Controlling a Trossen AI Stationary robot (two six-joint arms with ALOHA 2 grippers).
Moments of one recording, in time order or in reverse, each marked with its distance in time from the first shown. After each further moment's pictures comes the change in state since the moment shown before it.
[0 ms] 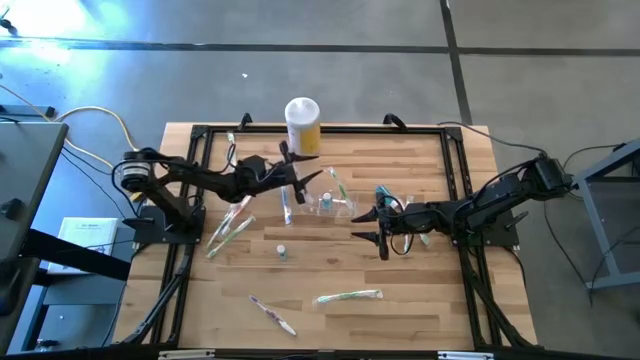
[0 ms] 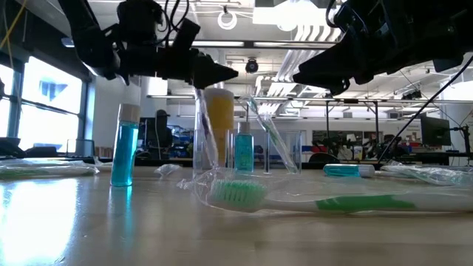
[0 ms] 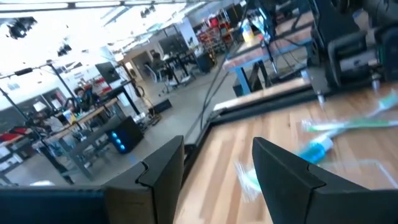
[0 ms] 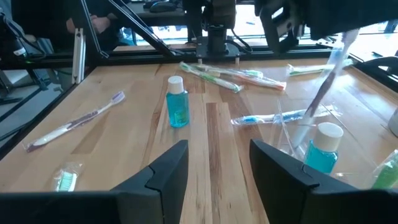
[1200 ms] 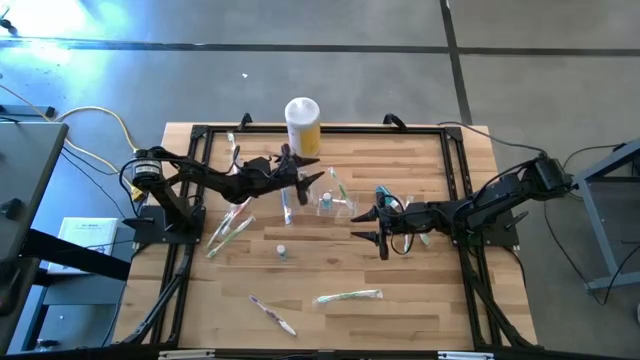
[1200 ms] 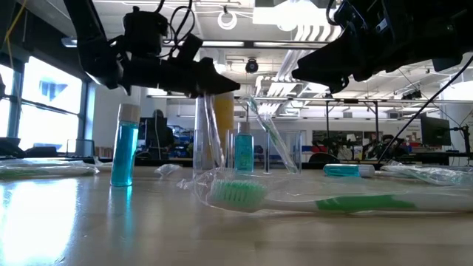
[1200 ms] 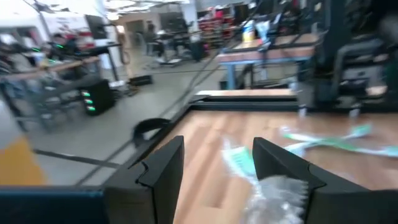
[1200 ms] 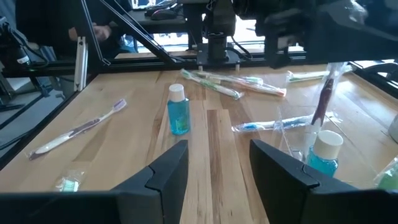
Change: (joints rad) left arm 0.008 0.086 0.000 0.027 -0.018 -0.293; right arm 0.000 0.000 0.000 0.026 0.000 0.000
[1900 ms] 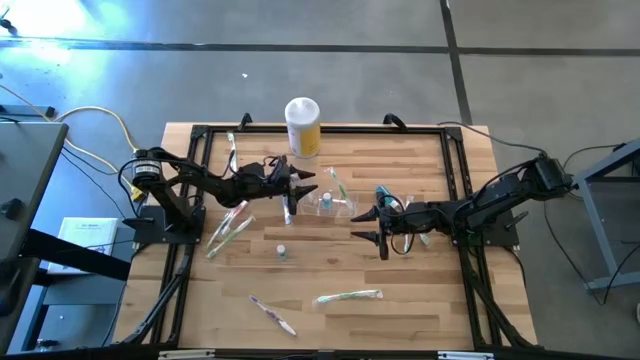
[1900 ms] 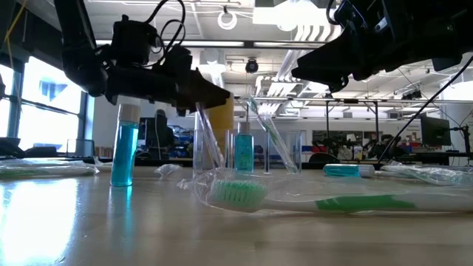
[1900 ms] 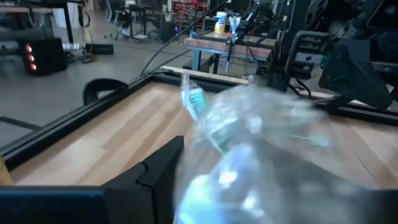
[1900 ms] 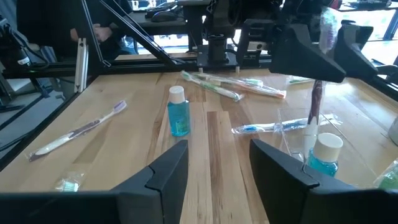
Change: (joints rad) left arm 0.000 0.000 -0.114 0.054 0.154 -0.264; right arm 0.000 0.000 0.000 0.008 0.000 -0.004
